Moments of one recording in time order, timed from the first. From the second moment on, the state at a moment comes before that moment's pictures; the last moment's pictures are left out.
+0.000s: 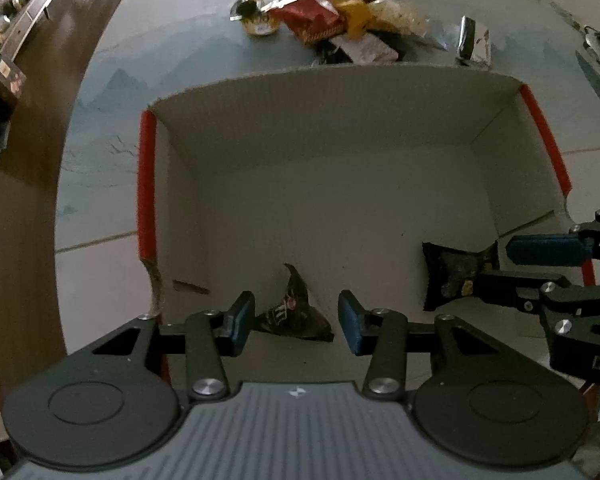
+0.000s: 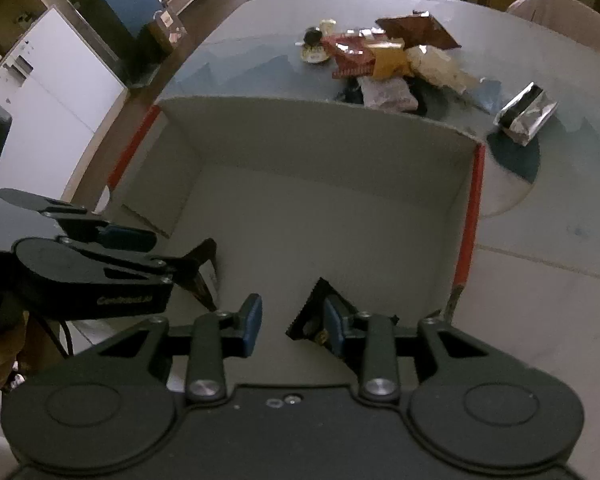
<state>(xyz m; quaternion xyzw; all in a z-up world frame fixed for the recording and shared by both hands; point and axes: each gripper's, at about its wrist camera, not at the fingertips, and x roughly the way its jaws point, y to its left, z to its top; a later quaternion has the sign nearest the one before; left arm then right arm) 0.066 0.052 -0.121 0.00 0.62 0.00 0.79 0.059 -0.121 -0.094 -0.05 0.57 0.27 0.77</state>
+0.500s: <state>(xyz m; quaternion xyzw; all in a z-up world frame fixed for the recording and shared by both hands) 0.063 0.060 -0.055 0.00 0.55 -0.01 0.84 0.063 -0.146 -0.042 -0.03 0.52 0.26 0.82</state>
